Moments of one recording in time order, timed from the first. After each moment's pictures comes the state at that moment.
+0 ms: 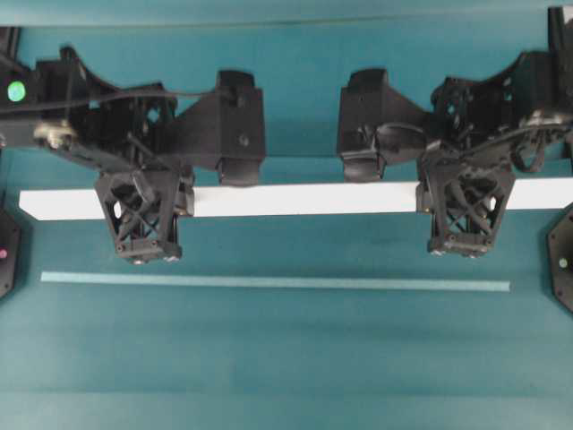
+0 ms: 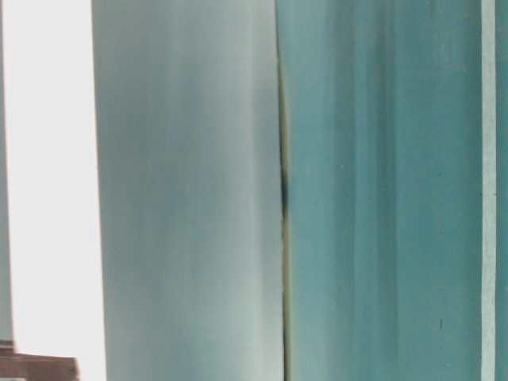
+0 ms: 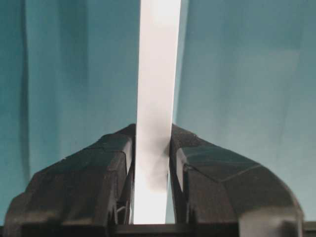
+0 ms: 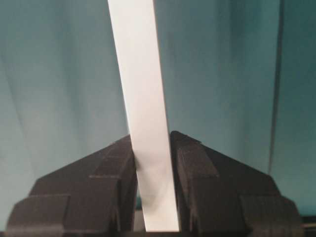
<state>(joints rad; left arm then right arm) 0.03 -0.16 0.10 0.02 1.33 -0.07 -0.06 -0.20 0.15 0.02 1.46 0.01</state>
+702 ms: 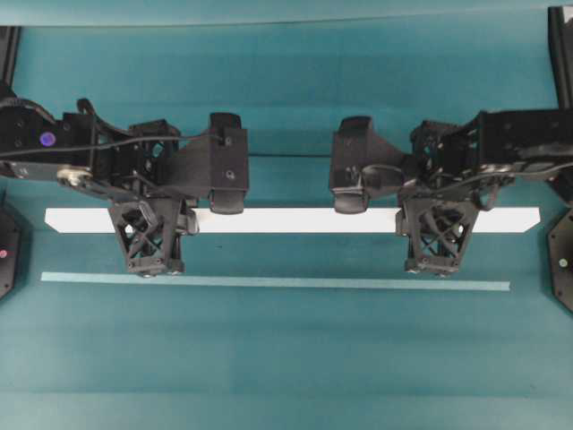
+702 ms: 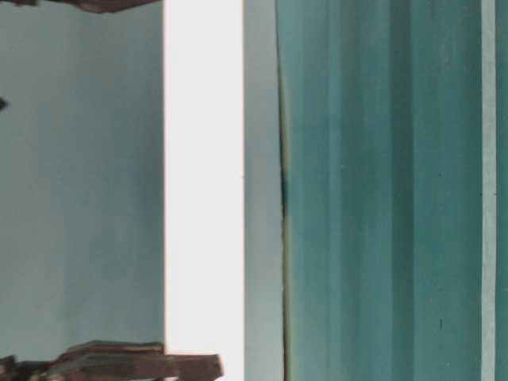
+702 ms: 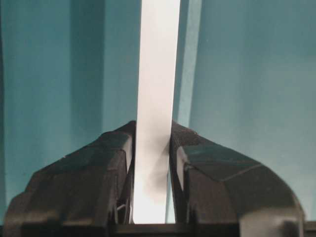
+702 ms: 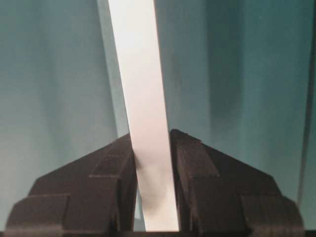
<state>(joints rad) 0.04 -0.17 0.38 0.02 1.06 -0.05 -0.06 -0.15 0.41 0.02 1.18 0.01</state>
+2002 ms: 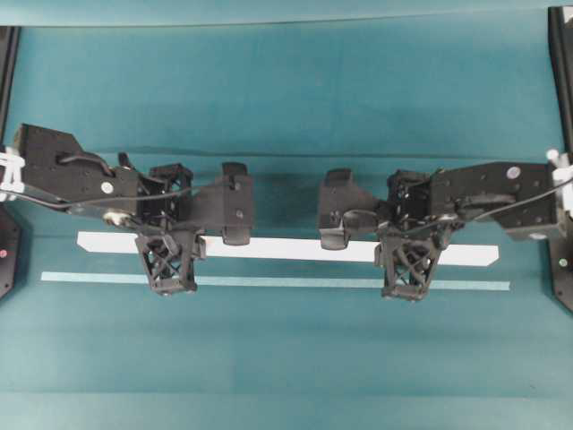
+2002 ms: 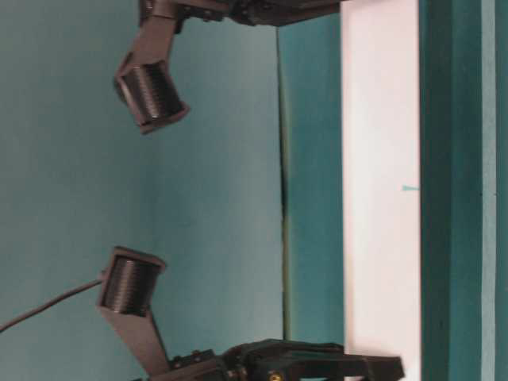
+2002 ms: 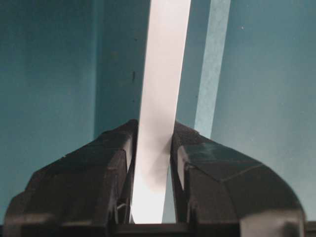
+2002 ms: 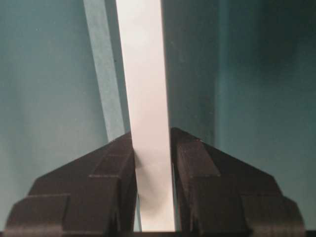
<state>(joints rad) 0.03 0.01 0.60 0.02 0.72 -0.07 -0.03 0.03 0.61 0.06 0.80 0.01</state>
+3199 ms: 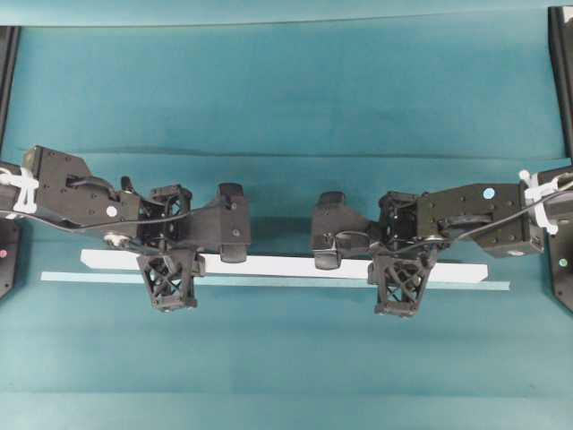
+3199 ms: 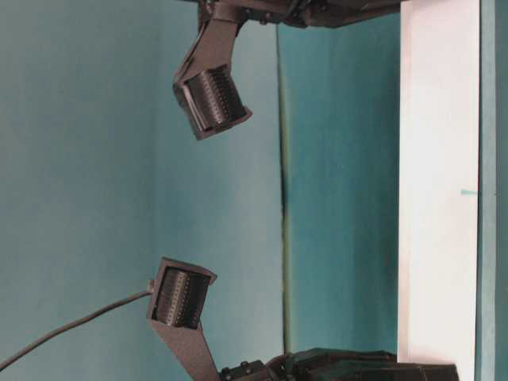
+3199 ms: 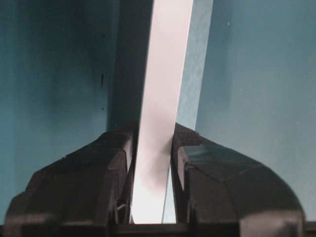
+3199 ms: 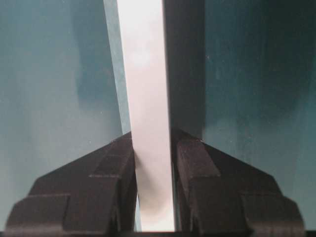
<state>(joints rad) 0.00 0.05 0.67 0.02 0.57 -0.13 0.00 0.10 0.63 0.10 0.71 0.01</state>
